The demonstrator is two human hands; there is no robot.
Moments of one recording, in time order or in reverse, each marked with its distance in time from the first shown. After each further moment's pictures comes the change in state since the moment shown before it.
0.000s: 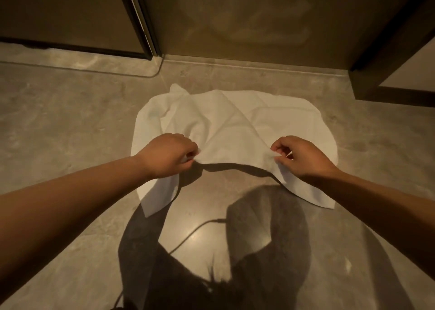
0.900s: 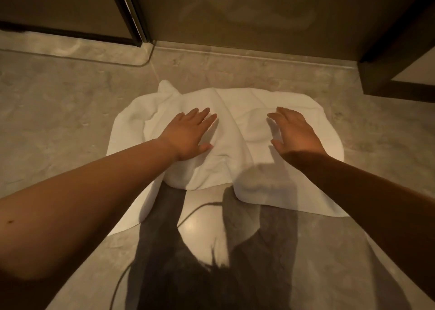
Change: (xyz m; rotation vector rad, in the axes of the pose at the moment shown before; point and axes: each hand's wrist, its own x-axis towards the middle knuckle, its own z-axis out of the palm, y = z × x) left_hand 0.081 -0.008 0.037 0.138 -0.177 -0.199; right_hand 0.057 0.018 0.008 -0.293 0.077 0.039
